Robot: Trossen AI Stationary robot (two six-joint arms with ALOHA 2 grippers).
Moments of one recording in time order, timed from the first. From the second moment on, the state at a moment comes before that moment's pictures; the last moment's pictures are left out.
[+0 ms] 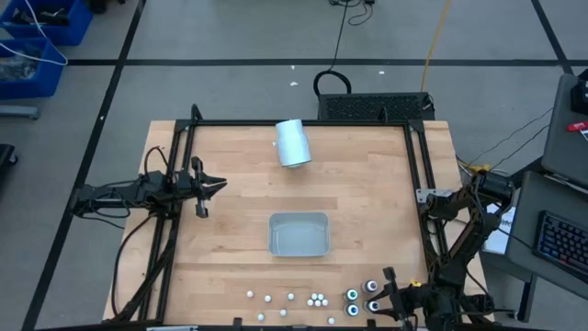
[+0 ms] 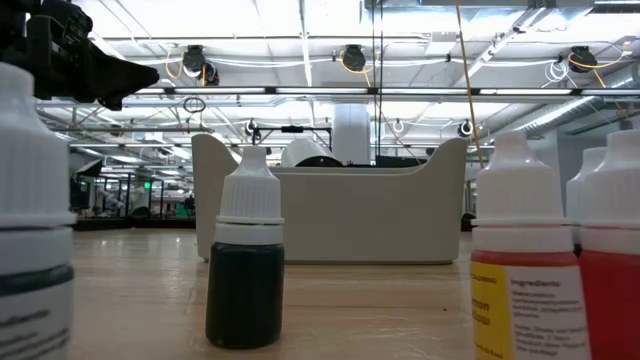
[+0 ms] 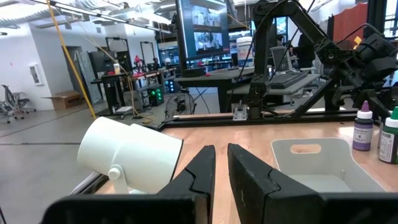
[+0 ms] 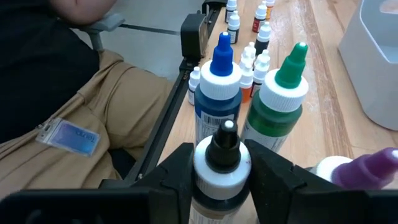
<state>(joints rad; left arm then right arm) 0.00 0.01 0.03 0.08 -0.17 0.13 1.21 1.65 0.74 0.12 0.78 0.67</state>
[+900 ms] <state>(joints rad) 0.00 0.01 0.03 0.08 -0.17 0.15 1.05 1.23 0.74 0.11 0.63 0.27</state>
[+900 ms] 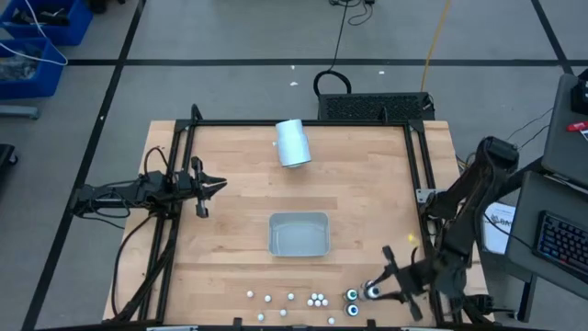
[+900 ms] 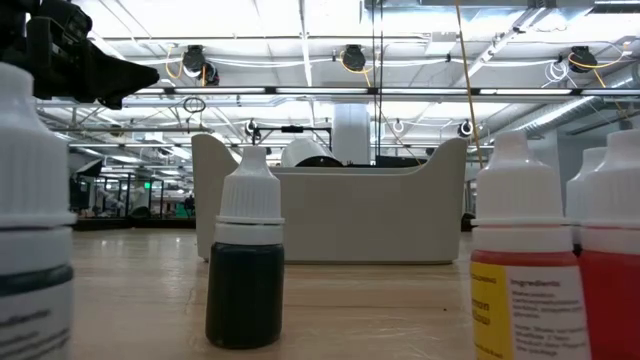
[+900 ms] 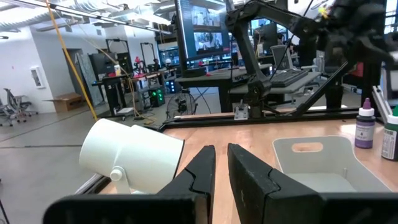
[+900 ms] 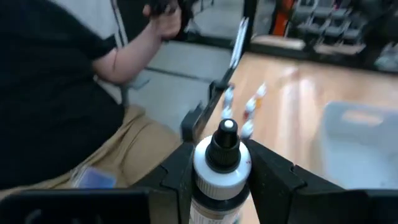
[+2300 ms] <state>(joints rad) 0.00 0.01 0.03 0.07 -0.17 0.10 0.28 1.54 0.90 0.38 0.18 0.00</state>
